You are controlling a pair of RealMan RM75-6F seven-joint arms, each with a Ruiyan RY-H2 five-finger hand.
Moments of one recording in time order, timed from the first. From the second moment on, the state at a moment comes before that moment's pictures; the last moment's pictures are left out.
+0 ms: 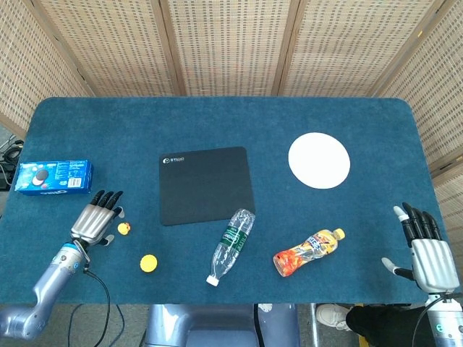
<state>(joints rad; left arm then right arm) -0.50 -1.34 -0.05 -1.48 1.21 0.92 0.46 0.07 -1.13 0.07 -1.64 -1.51 1.49 -0.03</state>
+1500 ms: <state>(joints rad) -0.55 -1.39 0.01 -1.46 1.15 0.91 0.50 0.08 -1.12 0.07 -1.64 -1.48 1.47 -0.02</state>
